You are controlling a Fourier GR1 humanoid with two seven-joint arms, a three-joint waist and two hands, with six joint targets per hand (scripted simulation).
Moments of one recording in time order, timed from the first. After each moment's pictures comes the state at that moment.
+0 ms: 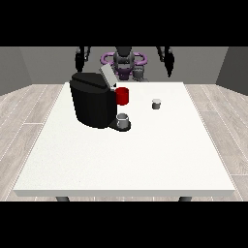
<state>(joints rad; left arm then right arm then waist) -0.02 0.08 0.03 -1.57 0.00 0.01 0.02 0.00 -0.10 0.03 -1.57 -0.02 -0.01 -0.01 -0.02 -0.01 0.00</state>
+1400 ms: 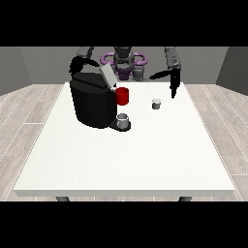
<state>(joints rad) -0.32 0.30 0.15 -1.18 -0.10 -0.12 -0.06 -0.08 -0.01 0.01 -1.58 -0.02 -0.12 -0.10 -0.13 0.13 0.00</state>
